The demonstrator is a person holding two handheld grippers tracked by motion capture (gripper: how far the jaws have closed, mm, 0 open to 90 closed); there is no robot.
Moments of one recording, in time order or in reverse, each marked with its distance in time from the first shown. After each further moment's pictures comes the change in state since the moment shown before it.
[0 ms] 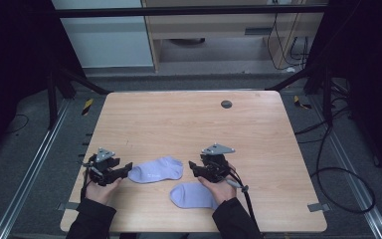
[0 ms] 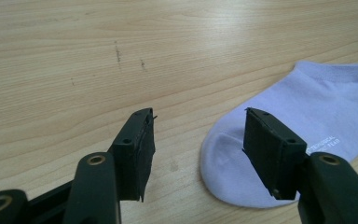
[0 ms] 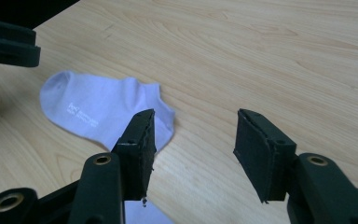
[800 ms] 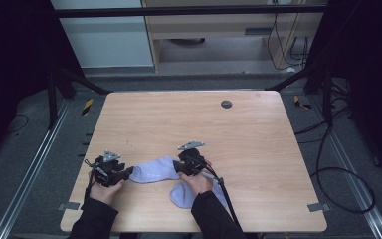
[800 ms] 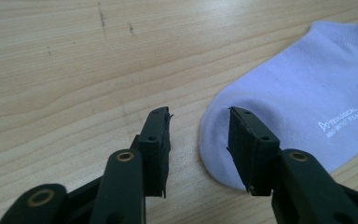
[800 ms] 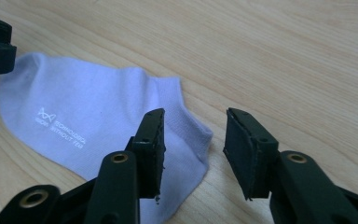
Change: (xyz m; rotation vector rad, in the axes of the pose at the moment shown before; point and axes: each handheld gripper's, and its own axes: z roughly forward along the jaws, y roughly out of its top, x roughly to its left) left arm -0.004 -0.007 0.017 0.114 -0.003 0.024; right arm 0.025 0.004 0.080 0.147 -0.016 -0.028
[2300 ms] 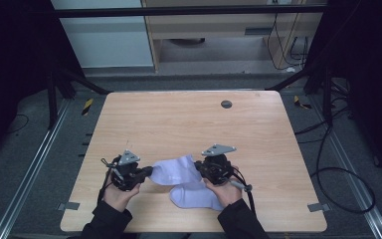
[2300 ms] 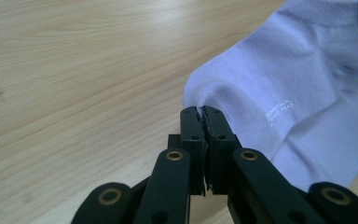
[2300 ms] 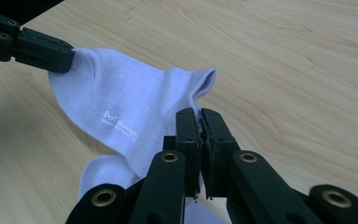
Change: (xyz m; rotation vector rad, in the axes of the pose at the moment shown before) left arm -0.081 0.030 -0.031 -0.065 -0.218 0.106; right arm -0.022 -0.015 -0.115 -0.073 0.051 -0.046
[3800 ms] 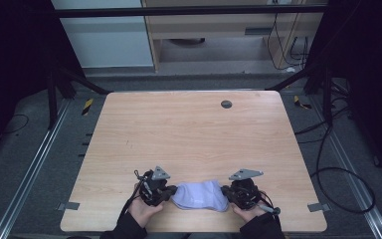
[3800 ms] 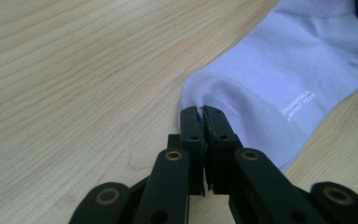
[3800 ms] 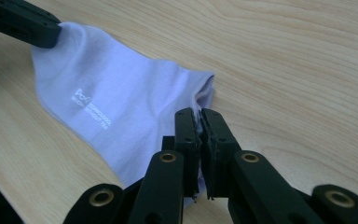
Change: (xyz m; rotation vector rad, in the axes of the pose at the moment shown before) left arm -0.054 -0.021 0.046 0.157 -0.102 0.078; right arm -0.027 -0.081 -0.032 0.145 -0.048 0.058
